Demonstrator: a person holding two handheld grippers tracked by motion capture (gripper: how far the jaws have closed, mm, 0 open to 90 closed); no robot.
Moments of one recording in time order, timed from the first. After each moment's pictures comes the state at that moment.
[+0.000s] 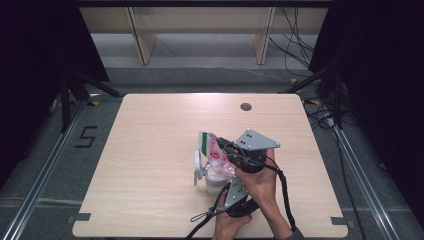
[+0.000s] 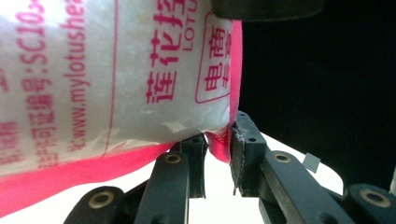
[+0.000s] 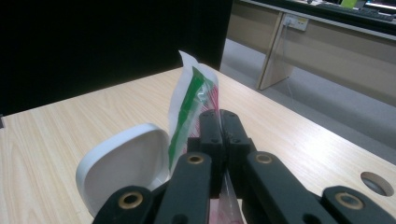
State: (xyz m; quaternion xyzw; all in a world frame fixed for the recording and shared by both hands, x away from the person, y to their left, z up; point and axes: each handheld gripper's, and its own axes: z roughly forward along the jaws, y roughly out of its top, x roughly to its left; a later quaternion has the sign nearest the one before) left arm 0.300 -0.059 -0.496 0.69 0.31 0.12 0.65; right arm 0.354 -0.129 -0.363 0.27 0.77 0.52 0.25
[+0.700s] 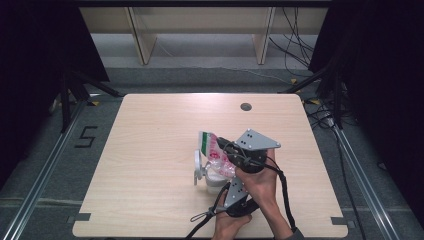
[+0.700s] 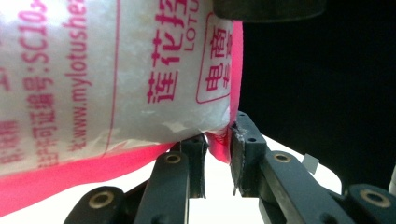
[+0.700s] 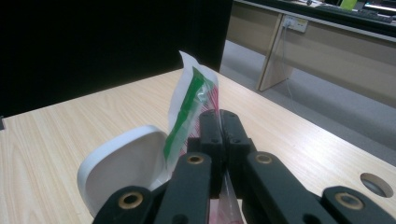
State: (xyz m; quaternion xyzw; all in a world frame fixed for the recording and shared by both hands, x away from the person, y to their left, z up) left arm 0.301 -0.059 -0.496 0.68 0.31 0.12 0.65; right arm 0.354 -0.129 -0.362 0.26 0.77 0.52 0.24
